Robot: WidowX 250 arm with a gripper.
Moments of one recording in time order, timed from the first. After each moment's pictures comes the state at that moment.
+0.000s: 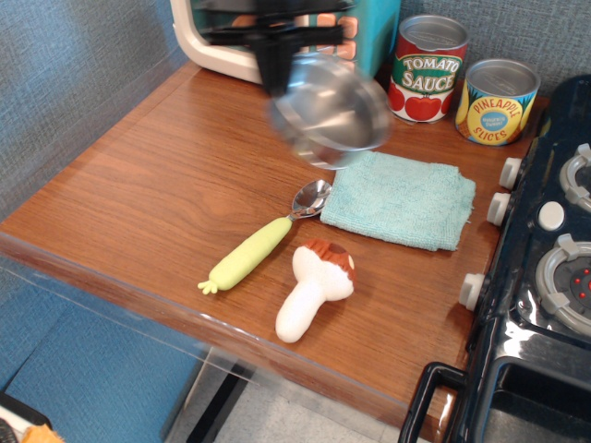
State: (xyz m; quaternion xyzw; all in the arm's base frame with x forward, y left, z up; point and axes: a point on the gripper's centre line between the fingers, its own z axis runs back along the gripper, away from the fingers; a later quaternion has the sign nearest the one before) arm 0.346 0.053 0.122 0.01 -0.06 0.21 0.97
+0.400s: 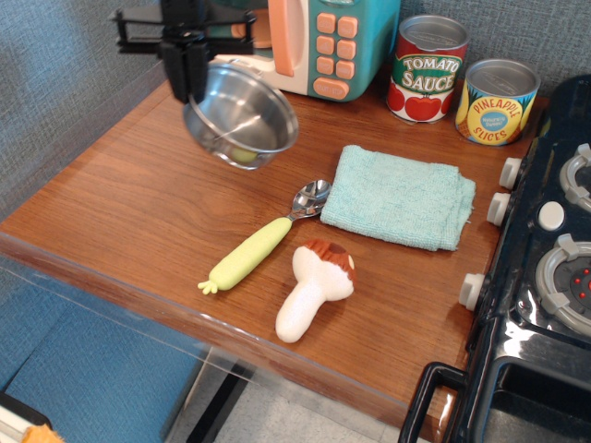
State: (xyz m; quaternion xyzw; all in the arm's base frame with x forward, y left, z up) arm 0.335 0.124 0.097 0.04 -0.03 0.27 0.96
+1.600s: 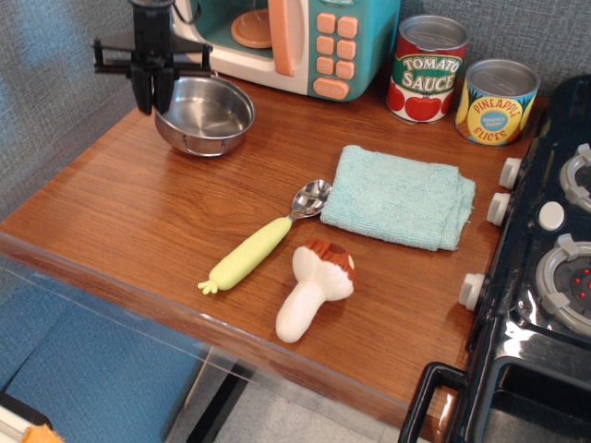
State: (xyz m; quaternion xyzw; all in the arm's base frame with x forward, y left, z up) arm 0.371 0.180 0.051 0.10 -0.04 0.31 0.95
